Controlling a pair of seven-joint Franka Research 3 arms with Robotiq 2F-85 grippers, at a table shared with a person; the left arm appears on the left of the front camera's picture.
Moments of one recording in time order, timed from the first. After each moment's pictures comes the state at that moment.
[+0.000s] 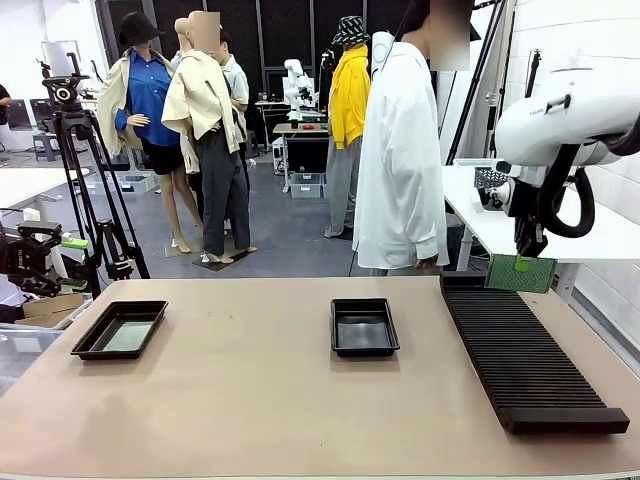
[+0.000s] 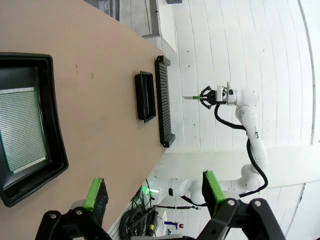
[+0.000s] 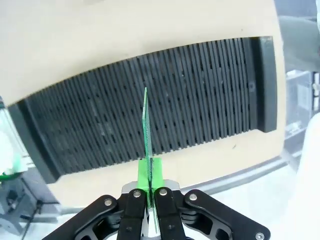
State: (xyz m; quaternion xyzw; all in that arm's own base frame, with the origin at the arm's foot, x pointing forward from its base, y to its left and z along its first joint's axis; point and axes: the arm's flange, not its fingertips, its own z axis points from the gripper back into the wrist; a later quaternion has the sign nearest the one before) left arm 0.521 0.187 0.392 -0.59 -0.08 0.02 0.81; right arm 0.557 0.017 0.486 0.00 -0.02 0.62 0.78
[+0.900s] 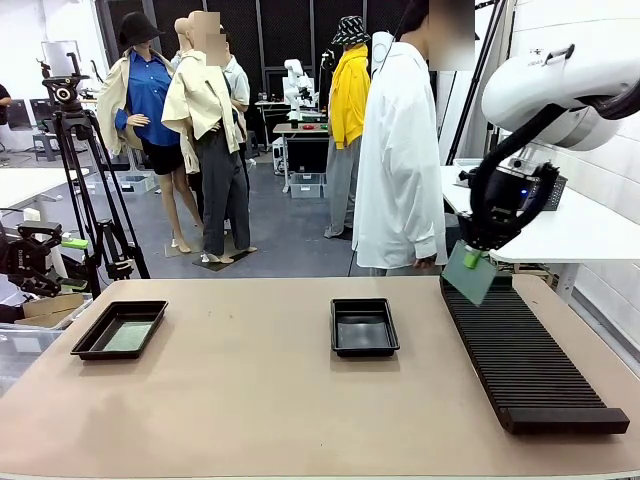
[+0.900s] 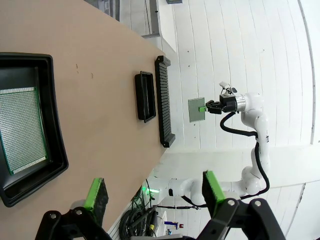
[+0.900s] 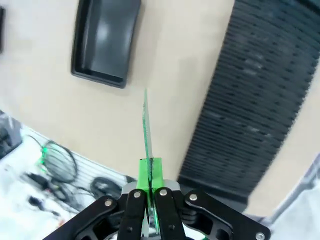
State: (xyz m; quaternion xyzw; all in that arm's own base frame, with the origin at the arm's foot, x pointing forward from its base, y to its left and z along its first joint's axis) left arm 0.521 0.186 0.392 -0.59 -0.08 0.02 0.81; right arm 0.529 0.089 0.507 0.17 0.03 0.11 0.98
